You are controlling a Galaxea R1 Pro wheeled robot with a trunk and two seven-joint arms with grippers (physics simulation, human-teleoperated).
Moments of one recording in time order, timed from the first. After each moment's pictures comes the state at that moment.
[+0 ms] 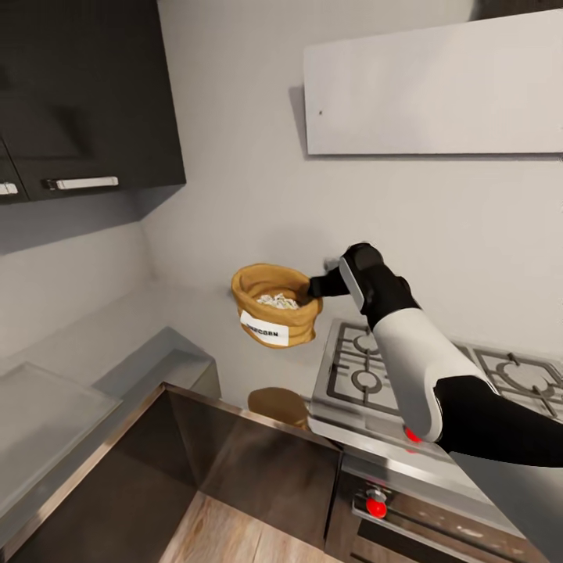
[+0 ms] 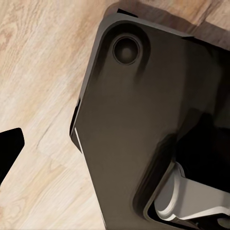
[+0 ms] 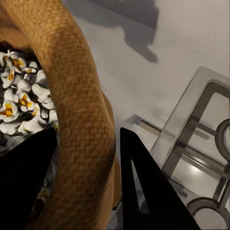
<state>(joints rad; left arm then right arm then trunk) 0.00 0.01 0.00 -0.12 0.34 -0.01 0.02 -1.35 0.17 0.01 -0.64 0.09 1.04 0.13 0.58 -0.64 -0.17</state>
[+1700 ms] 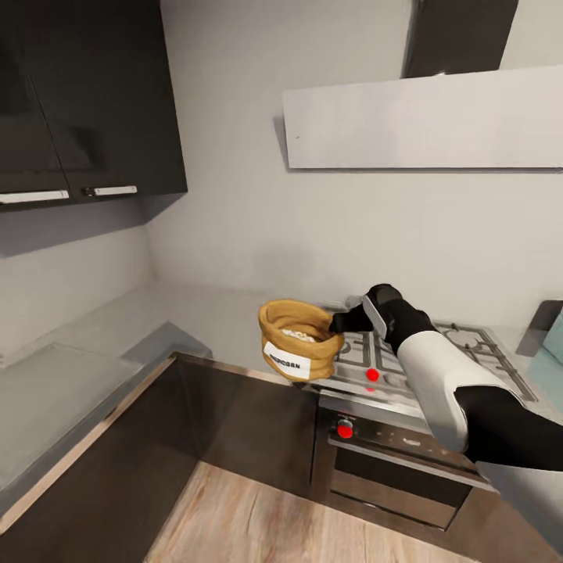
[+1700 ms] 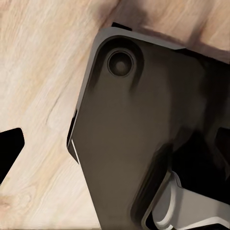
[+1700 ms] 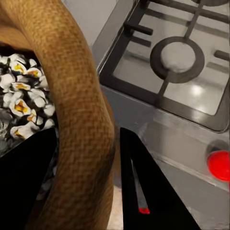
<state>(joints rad) 0.00 0.01 -0.01 -0.12 0.33 -0.01 0.02 -1.28 0.05 0.00 -0.41 0.05 0.91 0.19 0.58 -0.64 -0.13</state>
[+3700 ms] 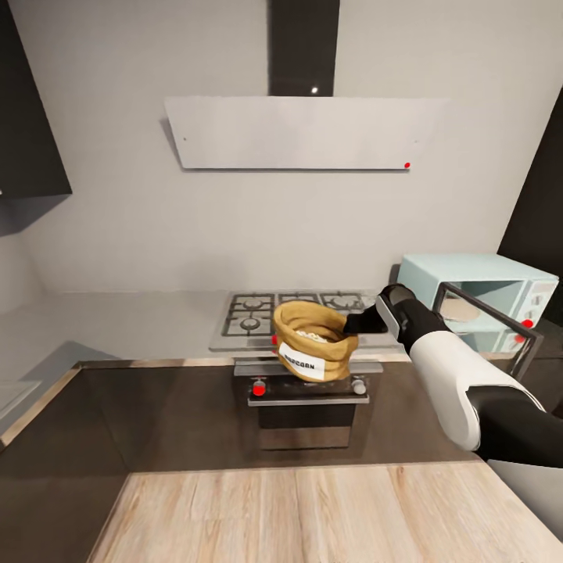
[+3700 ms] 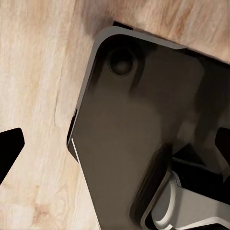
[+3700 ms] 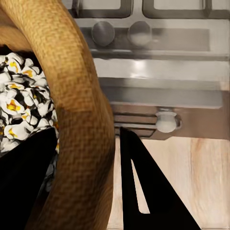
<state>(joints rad) 0.00 0.01 -0.01 -0.12 0.34 -0.01 0.02 -1.28 -0.01 0.01 -0.41 0.06 0.93 0.18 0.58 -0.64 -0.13</state>
